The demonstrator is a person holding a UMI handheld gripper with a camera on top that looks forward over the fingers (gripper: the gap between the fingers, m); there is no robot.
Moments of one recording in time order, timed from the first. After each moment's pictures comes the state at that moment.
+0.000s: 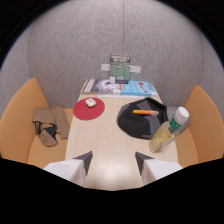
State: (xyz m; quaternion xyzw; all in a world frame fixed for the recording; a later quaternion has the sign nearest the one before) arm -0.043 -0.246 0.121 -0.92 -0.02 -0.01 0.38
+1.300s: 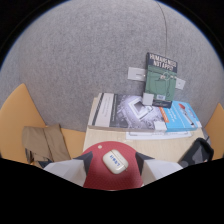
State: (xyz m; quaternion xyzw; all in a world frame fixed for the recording) arm -0.174 0.068 0.040 -0.91 -0.04 0.01 0.40
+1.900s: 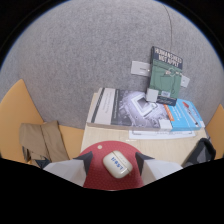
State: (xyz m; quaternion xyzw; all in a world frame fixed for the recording) arm -0.179 0.080 0.016 -0.92 -0.05 0.00 0.39
